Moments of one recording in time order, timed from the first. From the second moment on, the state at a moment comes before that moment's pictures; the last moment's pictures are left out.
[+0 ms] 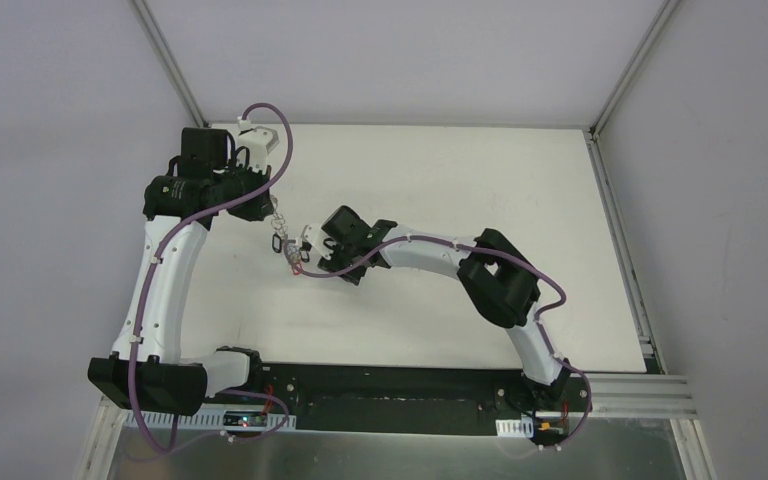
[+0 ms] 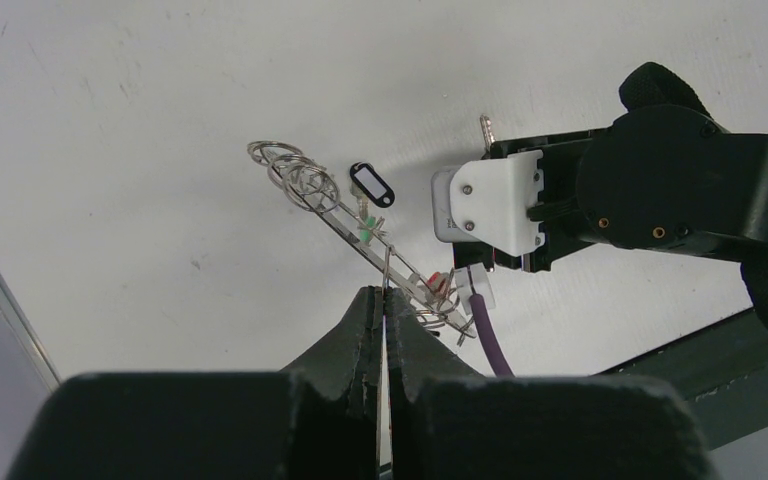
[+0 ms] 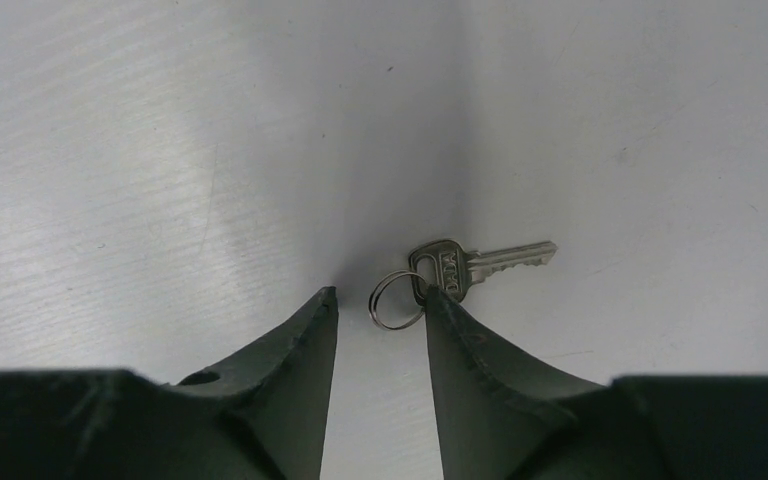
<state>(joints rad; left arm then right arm) -0.08 1.21 1.45 -1.05 0.27 0.18 1.03 2.14 1.60 -0.48 -0.05 -0.29</state>
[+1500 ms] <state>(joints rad) -0.08 1.23 1.45 -1.05 0.29 0.18 0.98 2.12 1.59 -0.50 -0.10 -0.31</state>
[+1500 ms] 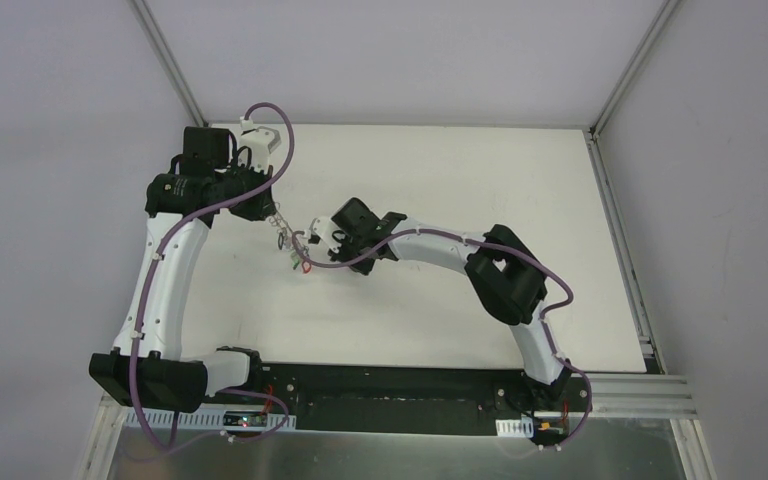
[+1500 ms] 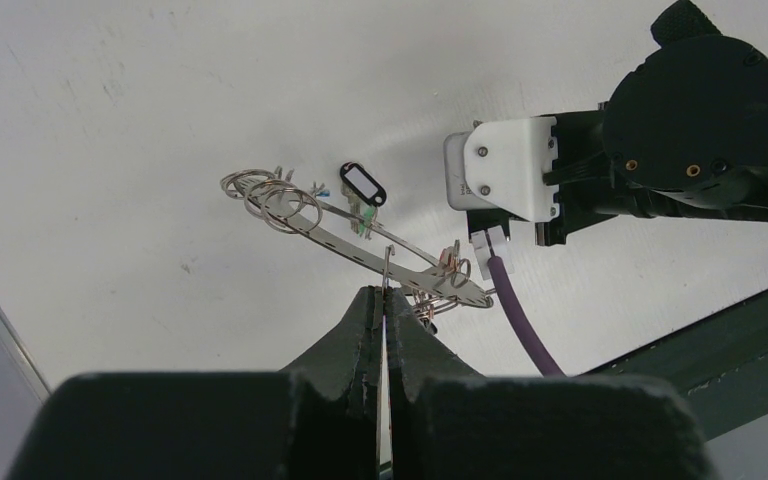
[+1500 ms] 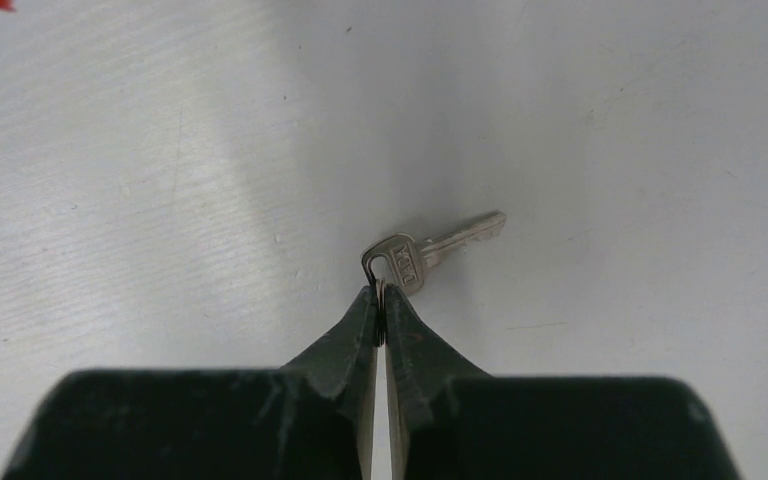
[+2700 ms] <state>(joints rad) -0.08 1.23 1.45 -1.05 0.29 0.18 0.96 2.11 1.57 -0.53 -0.15 -0.31</state>
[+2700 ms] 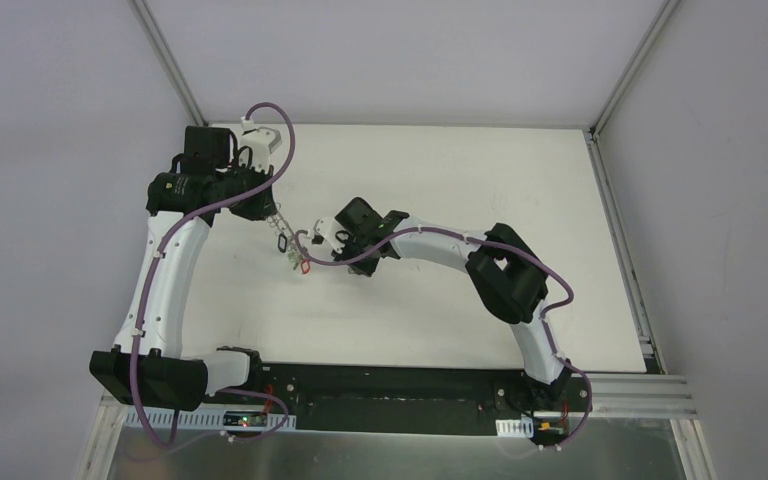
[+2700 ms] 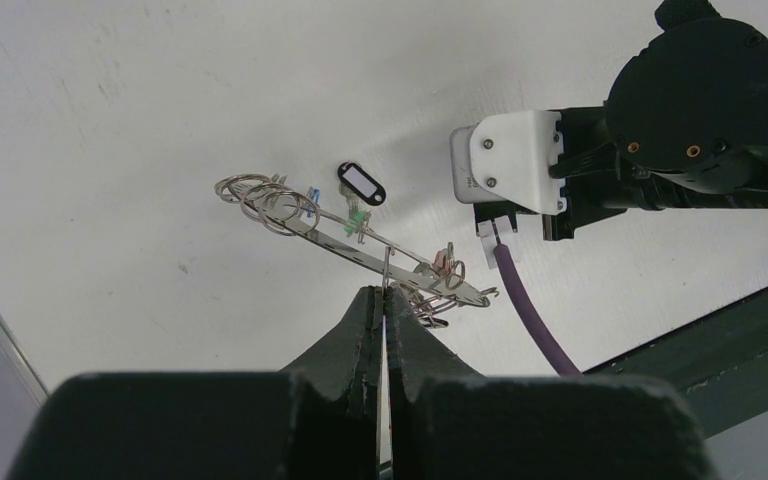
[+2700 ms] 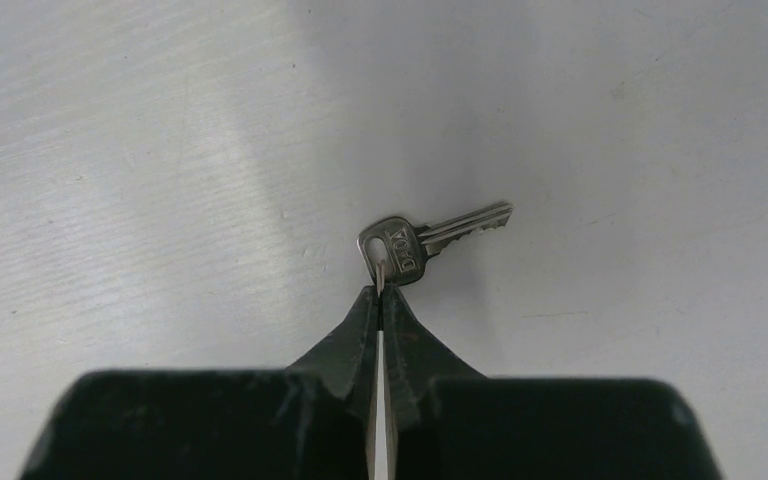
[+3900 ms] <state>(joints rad) -0.45 1.29 1.47 -1.01 0.53 0.31 0.62 1.43 1.27 -0.49 -0.83 -0.27</state>
